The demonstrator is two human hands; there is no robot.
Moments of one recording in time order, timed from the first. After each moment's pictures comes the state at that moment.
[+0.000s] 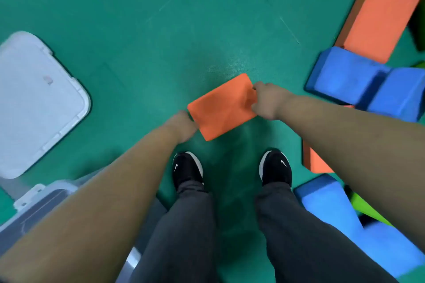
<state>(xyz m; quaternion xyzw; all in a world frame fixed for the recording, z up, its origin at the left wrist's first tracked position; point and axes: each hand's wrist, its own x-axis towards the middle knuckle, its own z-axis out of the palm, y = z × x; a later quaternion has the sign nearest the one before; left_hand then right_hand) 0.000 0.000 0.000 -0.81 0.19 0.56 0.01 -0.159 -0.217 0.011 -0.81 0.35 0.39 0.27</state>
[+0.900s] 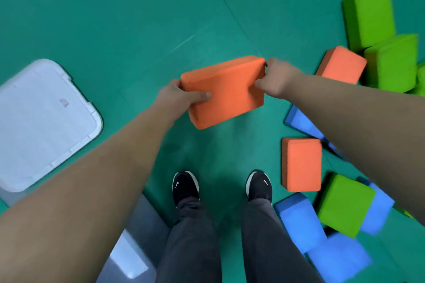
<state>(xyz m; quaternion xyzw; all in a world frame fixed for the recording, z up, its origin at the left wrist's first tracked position) 0.115 -0.092 0.143 -0.79 0.03 0.50 -0.34 -0.042 -0.323 0.166 -0.82 0.43 0.31 0.23</state>
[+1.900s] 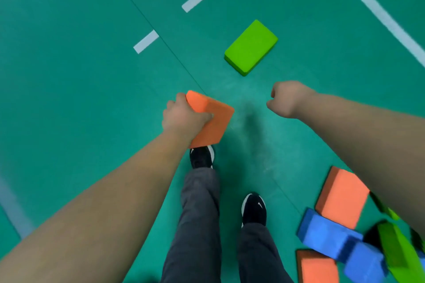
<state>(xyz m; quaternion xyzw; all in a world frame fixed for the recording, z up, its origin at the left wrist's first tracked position) 0.407 -0.450 0.261 -0.93 0.17 0.31 -0.09 0.241 -0.676 0.269 -0.85 0.36 0.33 0.19</state>
